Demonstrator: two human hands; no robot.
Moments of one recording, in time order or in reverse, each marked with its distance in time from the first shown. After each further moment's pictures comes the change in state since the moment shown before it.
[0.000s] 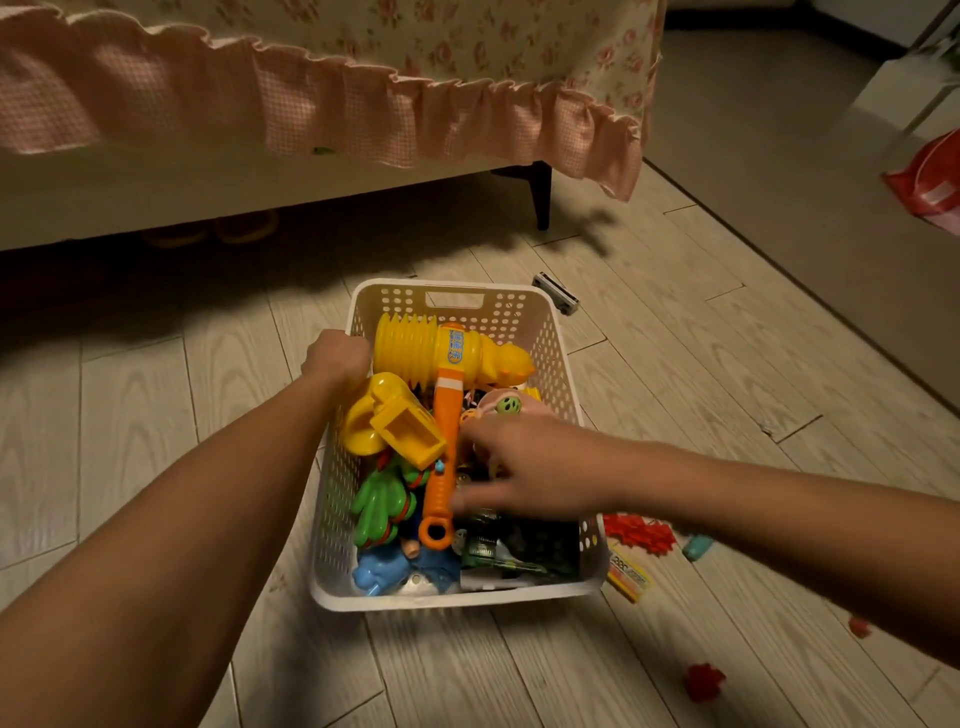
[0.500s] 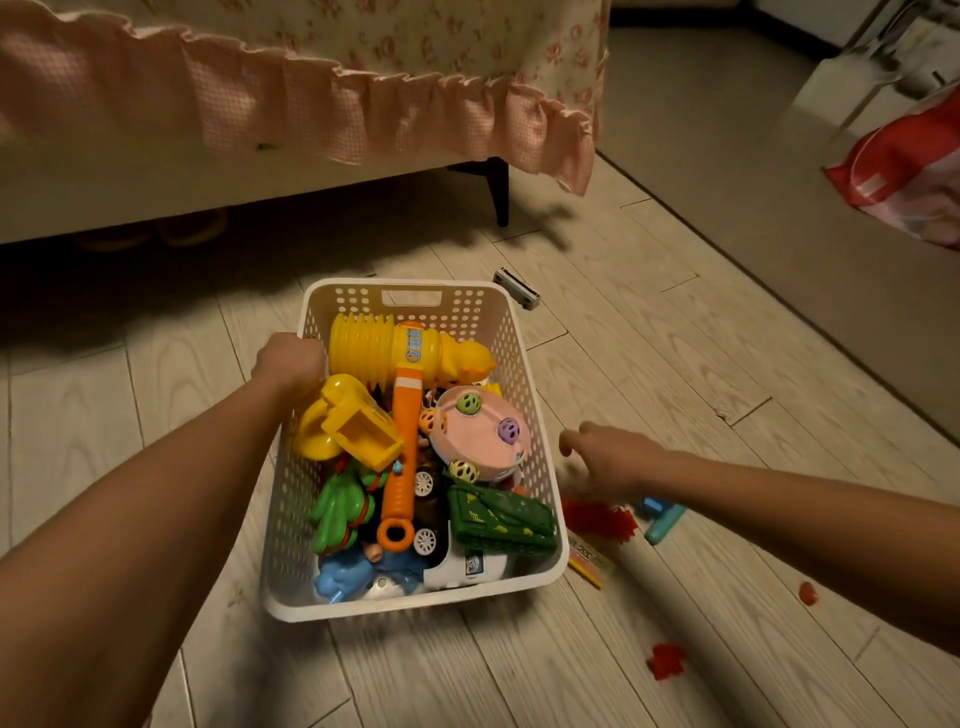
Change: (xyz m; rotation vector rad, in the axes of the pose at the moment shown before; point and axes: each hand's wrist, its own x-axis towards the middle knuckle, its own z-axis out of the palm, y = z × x) left_hand 0.010 -0.003 0.001 0.072 -0.032 -0.001; right_hand -0.032 0.146 0.047 -0.248 -0.141 0.545
